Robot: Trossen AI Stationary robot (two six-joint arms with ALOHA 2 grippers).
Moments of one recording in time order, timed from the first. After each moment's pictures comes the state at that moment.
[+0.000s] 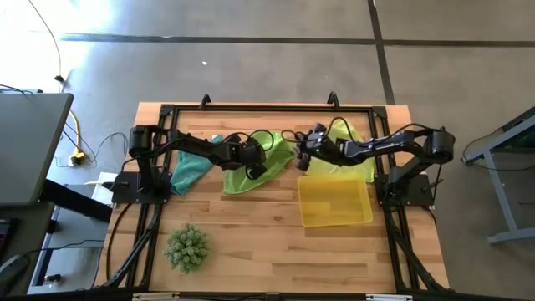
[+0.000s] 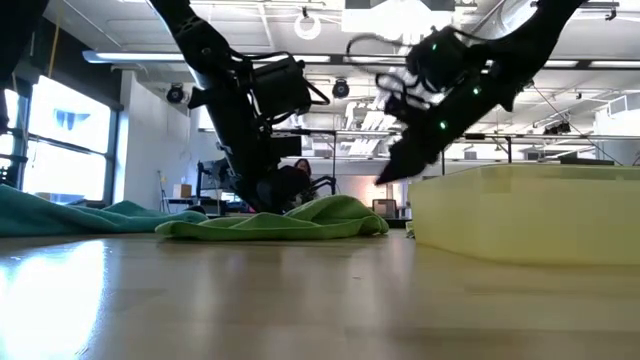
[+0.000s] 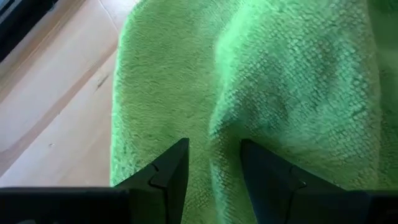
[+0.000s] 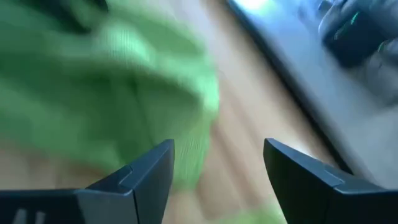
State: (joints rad) left arm 0.28 1.86 1.00 -0.26 -0.50 -0.39; right arm -0.25 1.56 0.67 0.20 0.38 -0.14
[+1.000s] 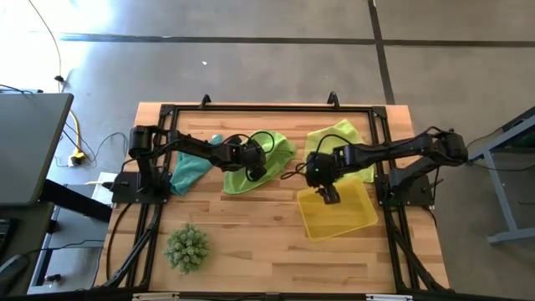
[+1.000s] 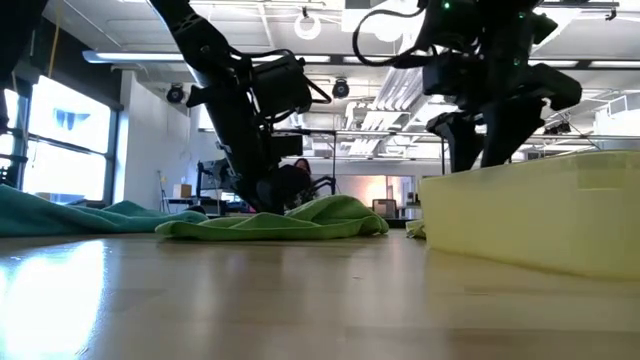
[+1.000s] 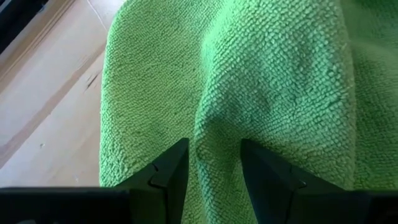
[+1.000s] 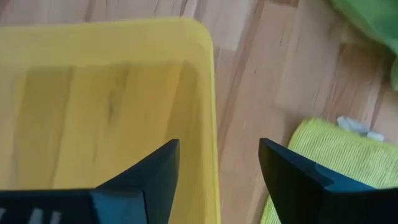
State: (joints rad) left arm 0.27 1.86 1.00 -0.26 -0.50 -0.39; right arm -0.04 1.43 0.89 -0.66 -0.11 -0.26
